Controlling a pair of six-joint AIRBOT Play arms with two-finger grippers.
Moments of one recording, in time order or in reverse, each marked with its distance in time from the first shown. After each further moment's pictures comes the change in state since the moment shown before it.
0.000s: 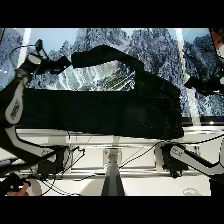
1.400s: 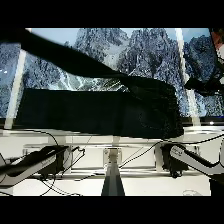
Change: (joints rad) left arm 0.034 0.605 0.290 0.492 -0.673 -0.040; right arm 0.000 -0.002 0.001 -0.003 0.041 -0.016
